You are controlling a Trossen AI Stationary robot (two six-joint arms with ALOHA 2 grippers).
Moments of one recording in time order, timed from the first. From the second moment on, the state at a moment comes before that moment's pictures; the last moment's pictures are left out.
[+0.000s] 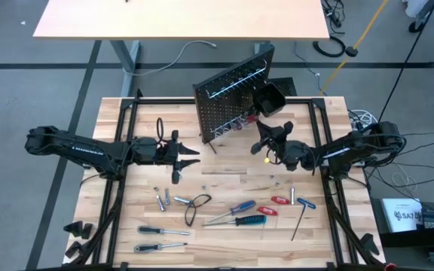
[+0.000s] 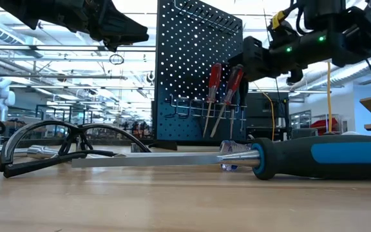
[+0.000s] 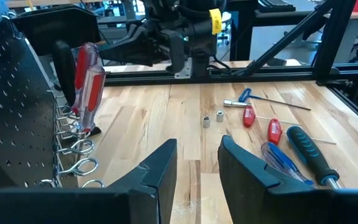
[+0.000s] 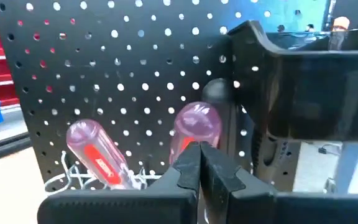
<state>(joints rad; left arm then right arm) -0.05 1.03 0.51 0.32 -0.09 0.06 0.00 1.41 0.39 1.07 0.94 0.07</state>
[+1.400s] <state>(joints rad) -0.05 1.03 0.51 0.30 -0.10 0.06 -0.09 1.41 0.42 1.04 0.85 0.15</state>
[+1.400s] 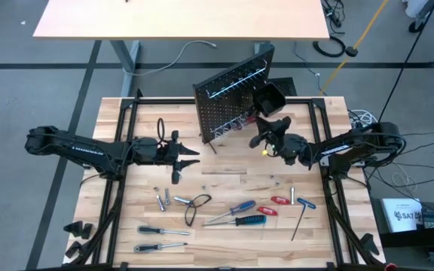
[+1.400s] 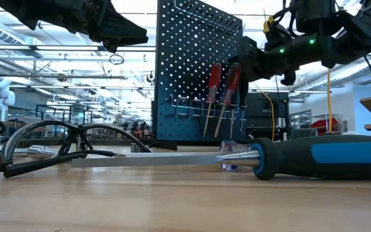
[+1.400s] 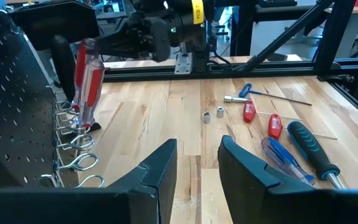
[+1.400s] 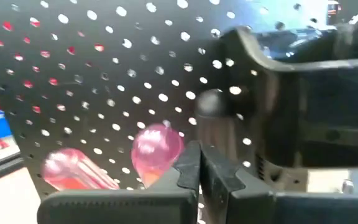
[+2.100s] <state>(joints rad) -0.05 1.03 0.51 0.30 -0.10 0.06 -0.05 1.41 0.43 1.02 0.92 0.10</state>
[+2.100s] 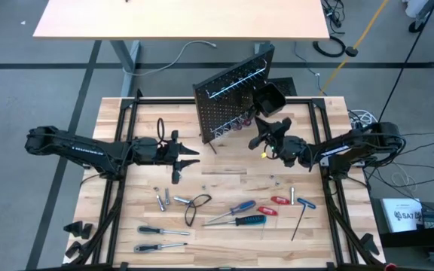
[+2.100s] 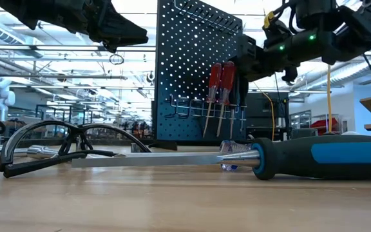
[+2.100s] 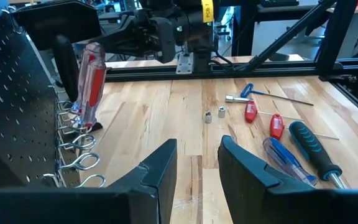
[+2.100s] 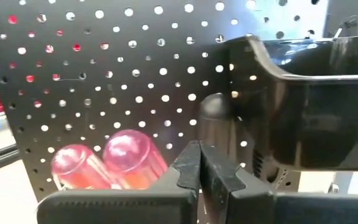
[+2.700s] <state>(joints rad) -0.06 1.03 0.51 0.30 -0.05 0.06 0.24 1.41 0.43 0.75 0.83 0.36</state>
